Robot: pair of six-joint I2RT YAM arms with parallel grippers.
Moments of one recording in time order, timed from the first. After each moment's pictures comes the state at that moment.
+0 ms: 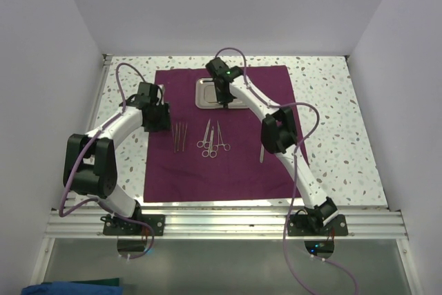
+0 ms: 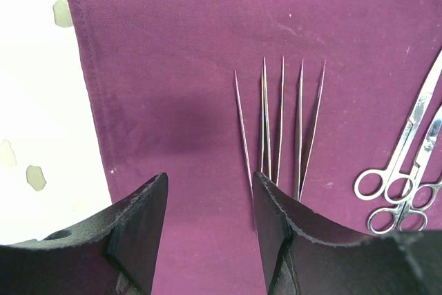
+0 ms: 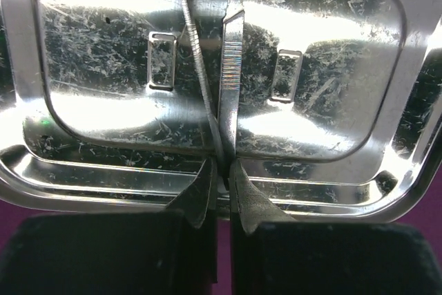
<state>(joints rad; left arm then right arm) -0.16 1.60 1.04 -0.52 0.02 -0.25 0.60 2.68 2.58 -1.02 0.29 0.38</state>
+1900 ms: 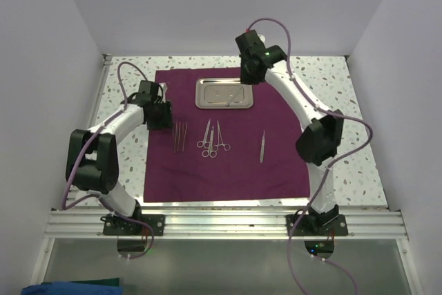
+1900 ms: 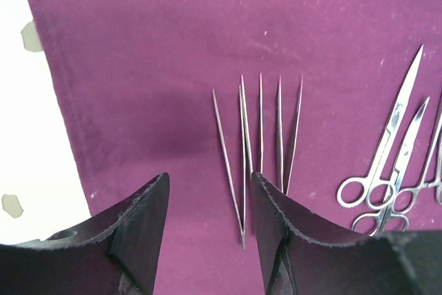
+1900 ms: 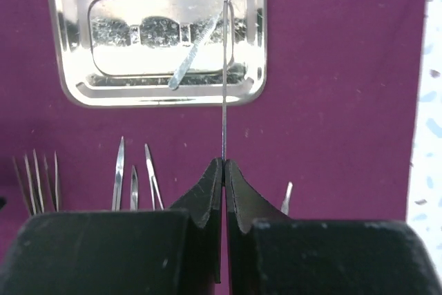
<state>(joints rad) -0.15 1.64 1.06 -0.49 0.08 -0.25 0.51 2.12 2.21 -1.05 0.30 0.46</state>
